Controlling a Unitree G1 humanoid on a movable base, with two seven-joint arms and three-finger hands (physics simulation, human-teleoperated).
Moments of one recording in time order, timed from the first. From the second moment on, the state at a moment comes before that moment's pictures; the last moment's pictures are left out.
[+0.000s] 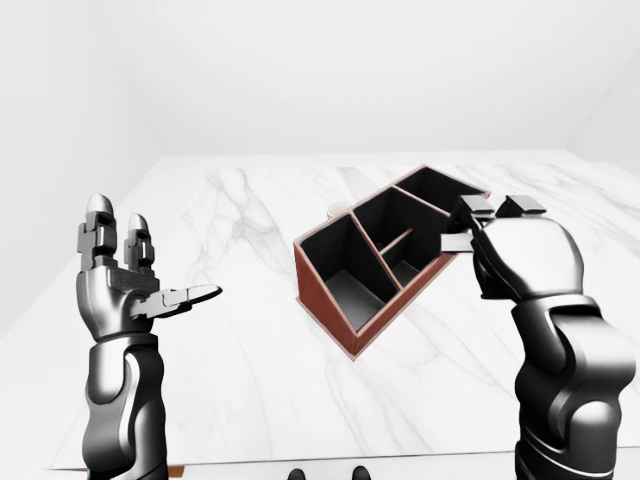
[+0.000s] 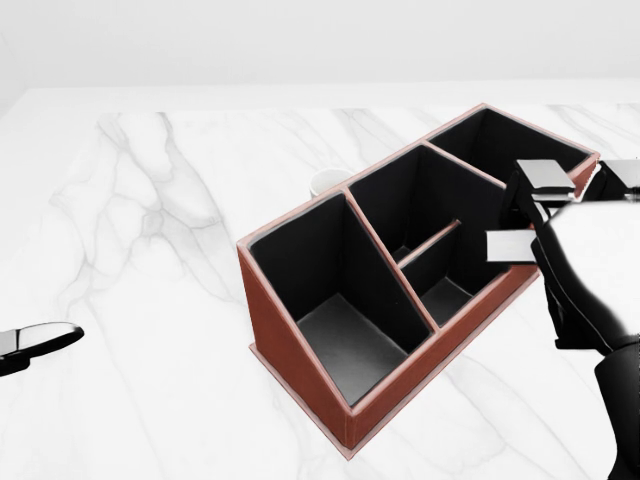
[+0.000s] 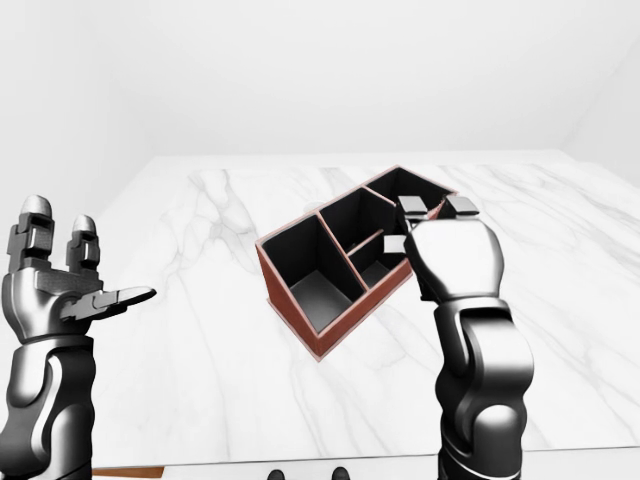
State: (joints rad) left arm -0.04 0.14 0.37 -0.39 -0.39 0.09 -0.01; right arm -0.18 -0.21 -0.16 -0.71 -1.38 0.09 0.70
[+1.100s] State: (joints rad) left arm -0.04 0.14 0.36 -0.38 -0.38 0.09 -0.01; right arm -0.44 -0.55 -0.03 -0.82 -0.91 0.09 0.70
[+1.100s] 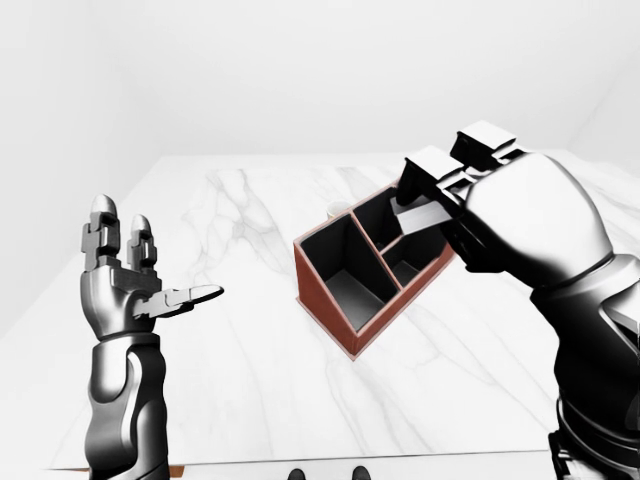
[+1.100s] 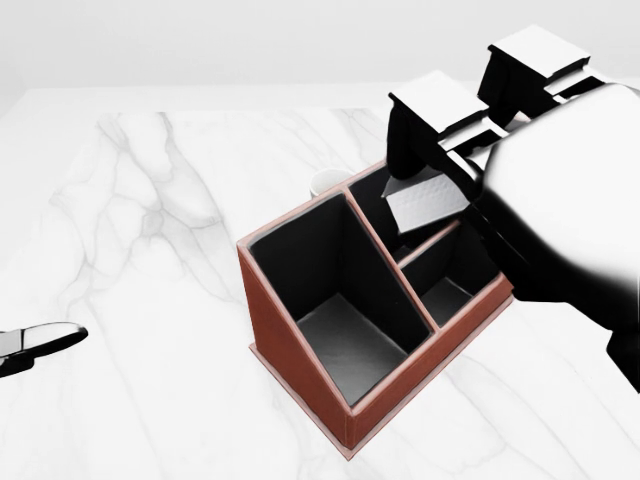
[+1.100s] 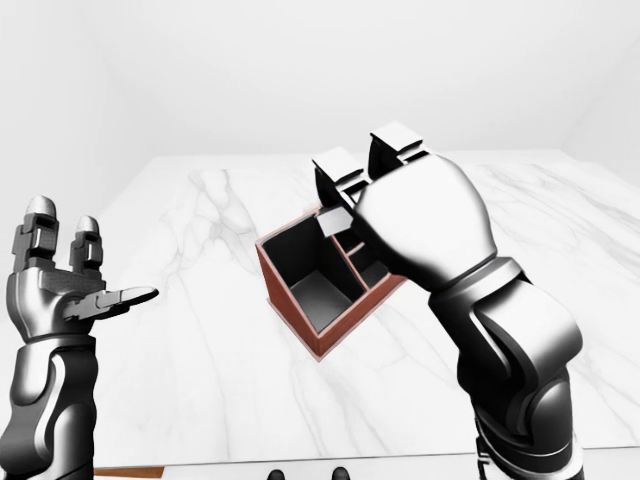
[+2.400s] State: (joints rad) left arm -0.04 0.14 0.36 -0.38 -0.37 0.09 -0.01; right arm -0.34 -0.44 -0.10 -0.68 -0.24 0.09 0.70
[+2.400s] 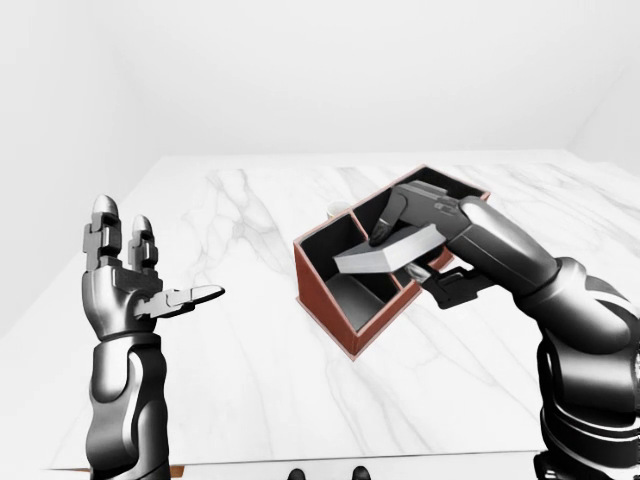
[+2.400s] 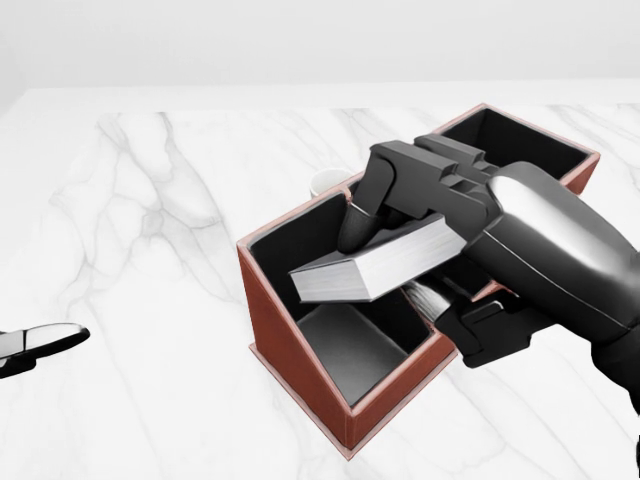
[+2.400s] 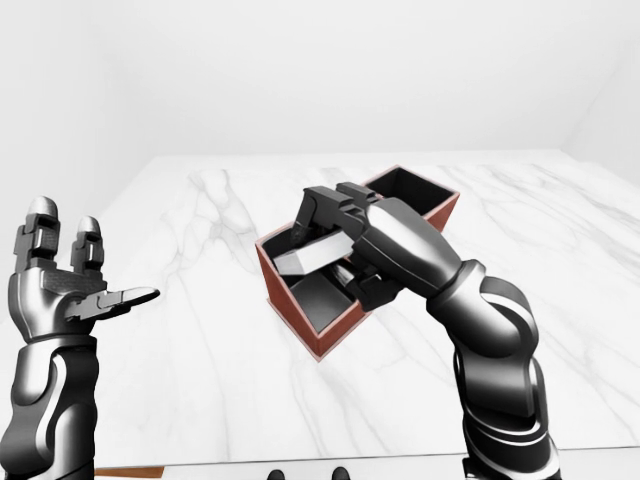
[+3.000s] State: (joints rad) left arm -0.04 0.14 0.36 -0.38 -0.37 0.09 -0.01; right arm -0.34 -0.36 -0.03 -0.53 -0.49 0.09 0.70
